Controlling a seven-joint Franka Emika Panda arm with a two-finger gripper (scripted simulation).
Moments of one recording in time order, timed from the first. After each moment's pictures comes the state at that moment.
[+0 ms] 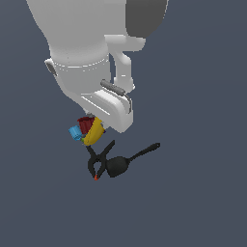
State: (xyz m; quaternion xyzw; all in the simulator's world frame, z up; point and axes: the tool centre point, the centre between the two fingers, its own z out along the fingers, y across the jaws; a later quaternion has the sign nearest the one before) arm 0.090 -0.067 0.357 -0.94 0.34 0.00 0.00
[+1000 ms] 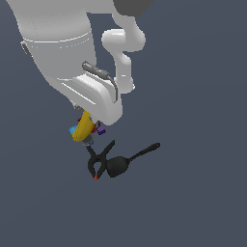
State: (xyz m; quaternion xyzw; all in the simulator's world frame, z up) arm 0.097 -0.088 0.390 -0.94 0.34 0.00 0.00
